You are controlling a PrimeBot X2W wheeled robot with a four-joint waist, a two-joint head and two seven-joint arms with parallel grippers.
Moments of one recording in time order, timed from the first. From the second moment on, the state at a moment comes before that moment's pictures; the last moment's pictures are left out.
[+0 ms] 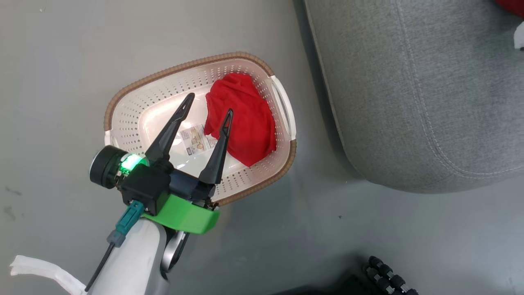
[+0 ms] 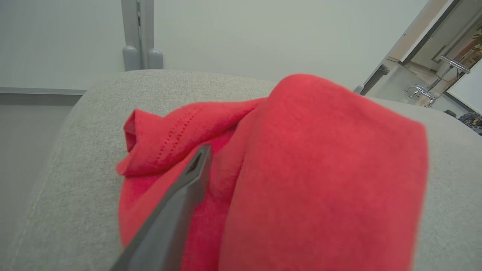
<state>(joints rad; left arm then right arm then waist) -0.34 0.14 -0.37 0.03 -0.17 -0.13 -0.26 -1.01 -0.42 -0.02 0.80 0.16 0.13 -0.26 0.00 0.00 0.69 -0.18</state>
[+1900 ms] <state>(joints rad) 0.07 0.05 -0.08 0.13 -0.35 -0.08 -0.26 0.04 -0.08 -0.01 0.07 0.15 0.13 -0.26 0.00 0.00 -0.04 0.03</state>
